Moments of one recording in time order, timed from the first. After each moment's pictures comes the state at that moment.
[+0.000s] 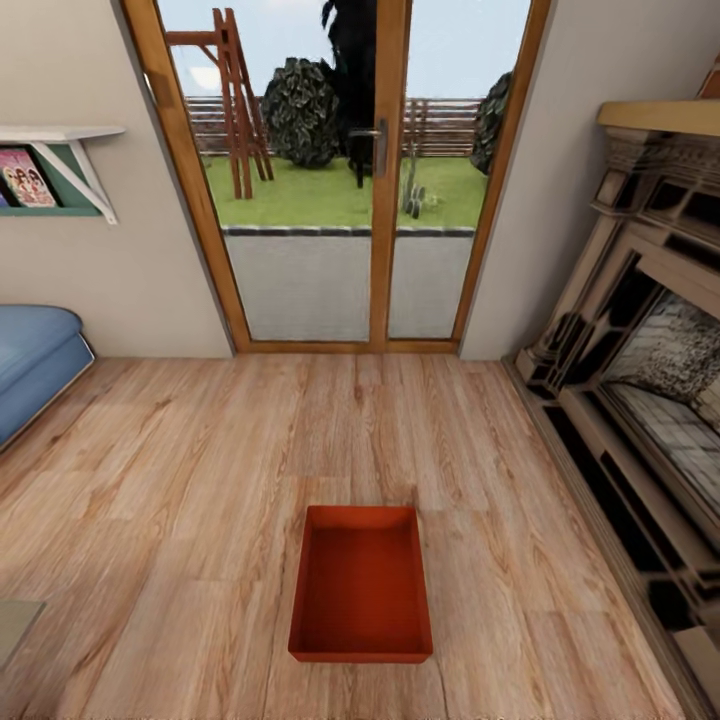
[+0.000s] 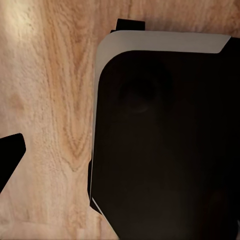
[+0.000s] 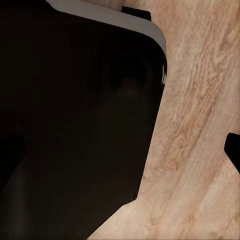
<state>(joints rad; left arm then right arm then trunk) -0.21 0.02 0.00 -0.02 0.11 -0.07 0.02 -0.20 0.04 0.67 0.02 -0.51 -0.10 -0.09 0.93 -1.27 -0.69</state>
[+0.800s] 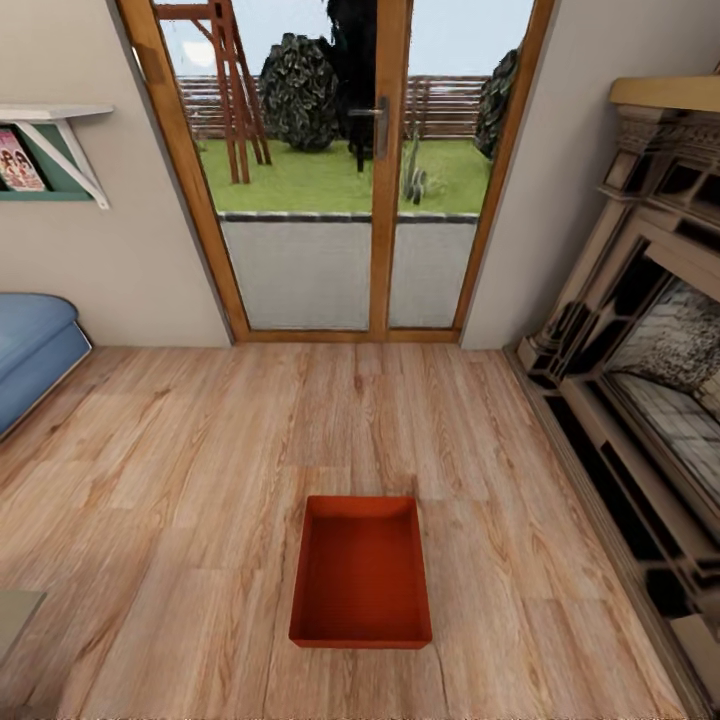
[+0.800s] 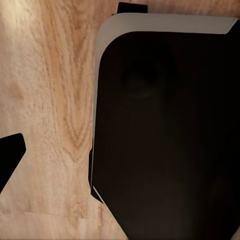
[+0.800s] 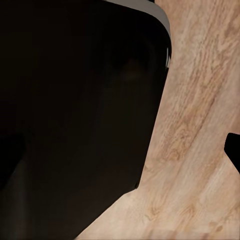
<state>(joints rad) -0.21 0.02 0.00 -0.02 0.11 -0.07 0.02 -0.20 0.04 0.67 0.02 -0.51 -0.10 -0.09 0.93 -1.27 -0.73</state>
